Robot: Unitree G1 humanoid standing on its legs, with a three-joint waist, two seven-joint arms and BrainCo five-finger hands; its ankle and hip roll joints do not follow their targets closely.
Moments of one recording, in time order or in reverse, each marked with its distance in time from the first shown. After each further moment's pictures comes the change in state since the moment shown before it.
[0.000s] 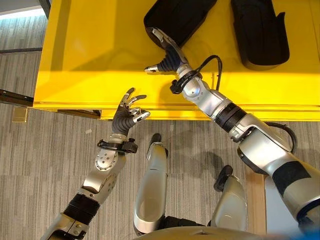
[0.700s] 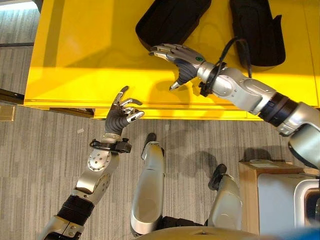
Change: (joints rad) left arm 0.033 0.027 0.068 -0.001 0.023 -0.002 -0.046; right arm -0.049 -0.490 0.266 -0.396 -0.142 -0.062 0.276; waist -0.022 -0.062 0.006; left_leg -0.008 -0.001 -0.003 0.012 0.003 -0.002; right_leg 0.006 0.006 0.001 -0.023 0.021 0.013
